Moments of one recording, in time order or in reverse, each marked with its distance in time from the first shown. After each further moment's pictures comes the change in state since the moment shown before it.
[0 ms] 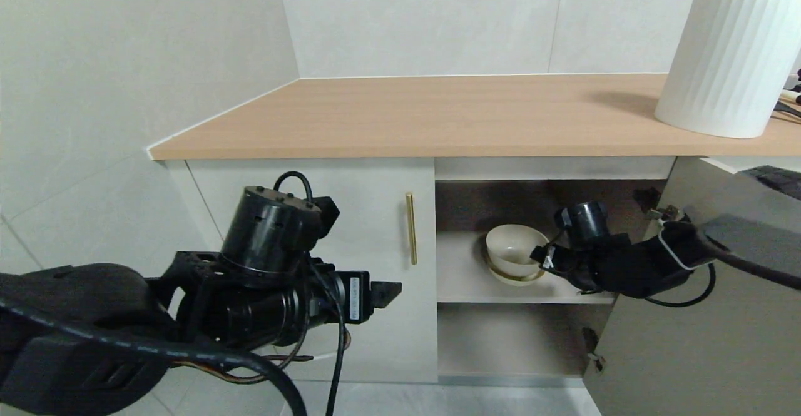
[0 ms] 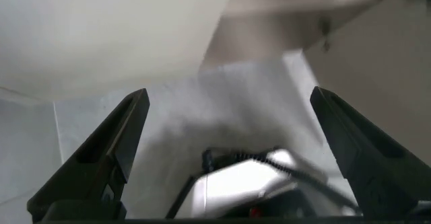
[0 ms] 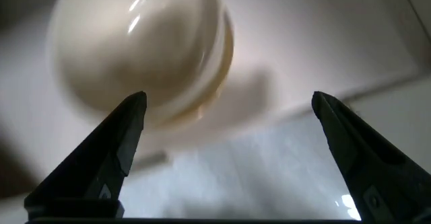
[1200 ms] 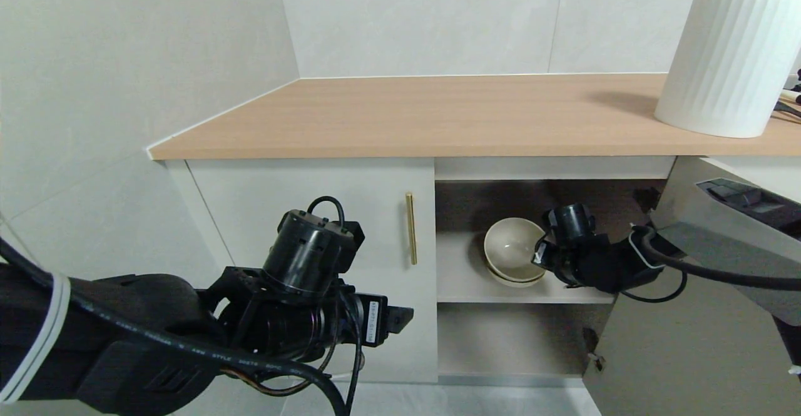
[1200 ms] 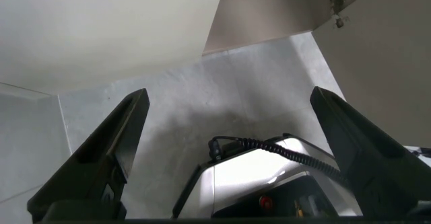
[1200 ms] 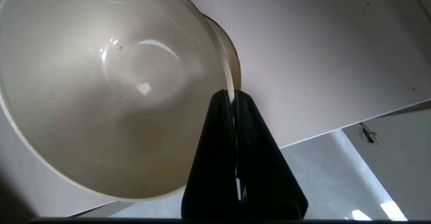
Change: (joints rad) left arm -0.039 0.097 0.006 0.000 -0.001 0.031; right arm -0.022 0.160 -0.170 -0.023 -0.050 0.023
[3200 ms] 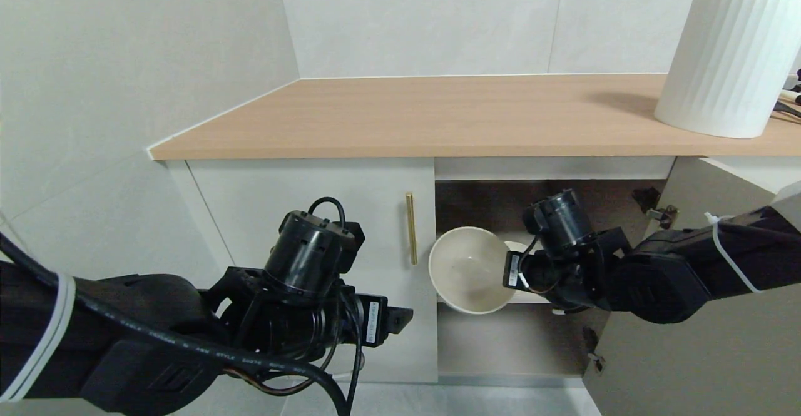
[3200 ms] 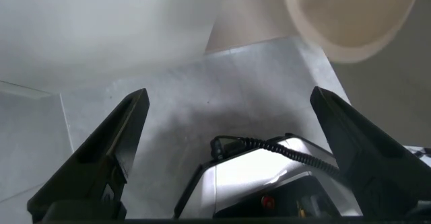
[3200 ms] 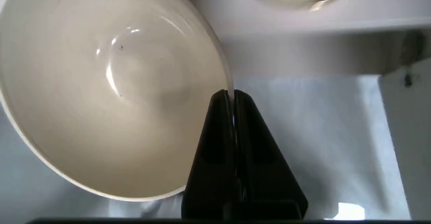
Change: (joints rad) left arm 0.000 0.004 0.000 0.000 0.004 0.003; right arm 0.289 -0.399 0.231 0.198 0.064 -0.021
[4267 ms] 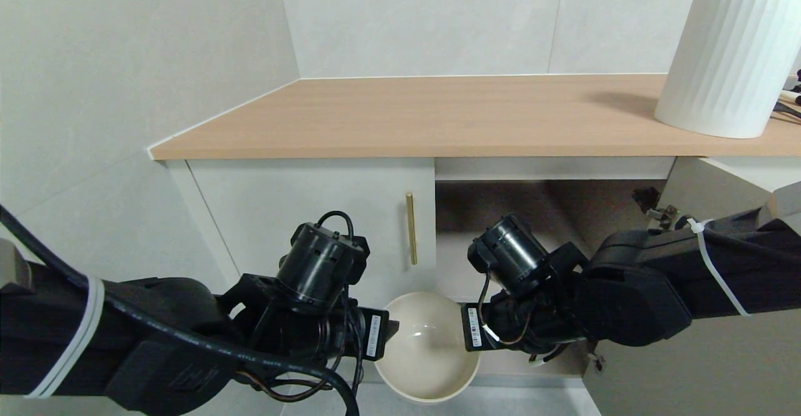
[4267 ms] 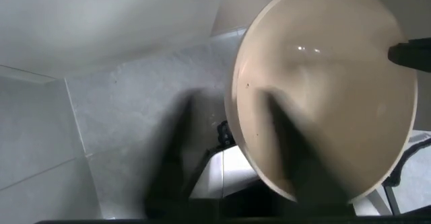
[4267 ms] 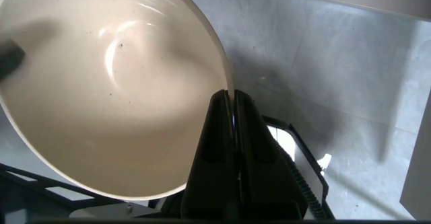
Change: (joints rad) left arm -0.005 0.033 0.002 0.043 0.000 0.006; right arm 0.211 0.010 -0.140 0.373 0.181 -0.011
